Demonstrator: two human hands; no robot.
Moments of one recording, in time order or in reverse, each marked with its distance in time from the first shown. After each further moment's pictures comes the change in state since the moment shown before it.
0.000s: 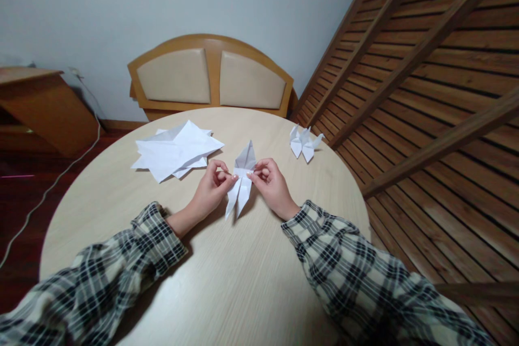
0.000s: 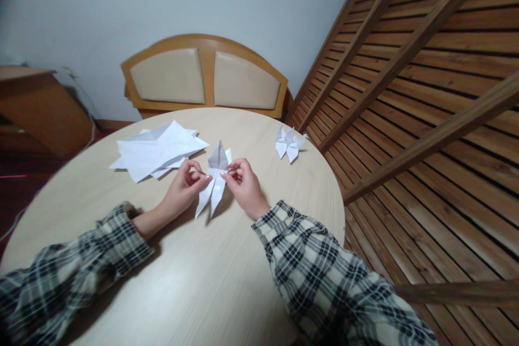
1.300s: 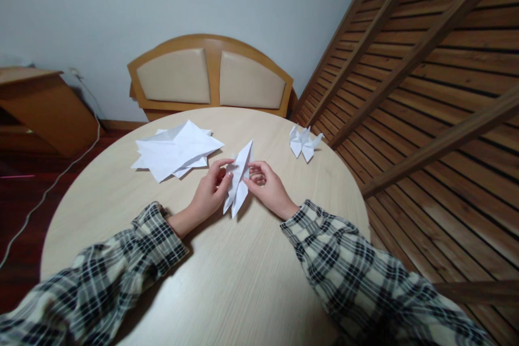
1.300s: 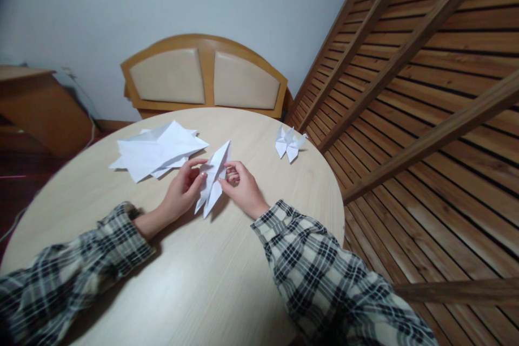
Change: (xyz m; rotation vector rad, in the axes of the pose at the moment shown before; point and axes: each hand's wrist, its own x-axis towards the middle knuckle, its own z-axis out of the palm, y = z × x) left_hand -0.004 0.002 -0.004 0.400 0.058 0.146; right_hand -0.001 0.006 0.001 -0.192 -0.028 -0.006
